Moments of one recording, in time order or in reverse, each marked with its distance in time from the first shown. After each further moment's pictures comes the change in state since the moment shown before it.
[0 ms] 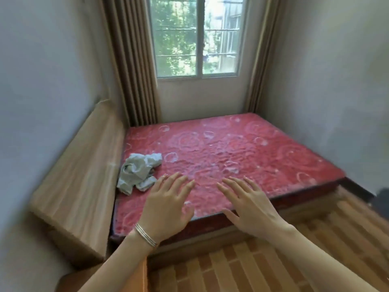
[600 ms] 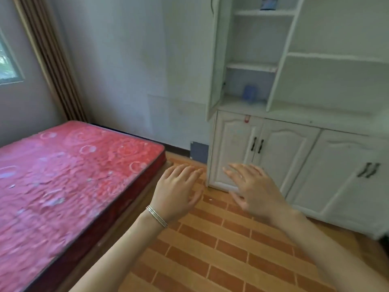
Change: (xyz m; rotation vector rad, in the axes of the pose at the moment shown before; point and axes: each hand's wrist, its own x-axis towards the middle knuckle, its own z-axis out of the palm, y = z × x) left_hand 0.174 0.543 0.057 -0.467 0.066 0.759; right_hand -0.453 0.266 -0.155 -0.314 -0.082 0.903
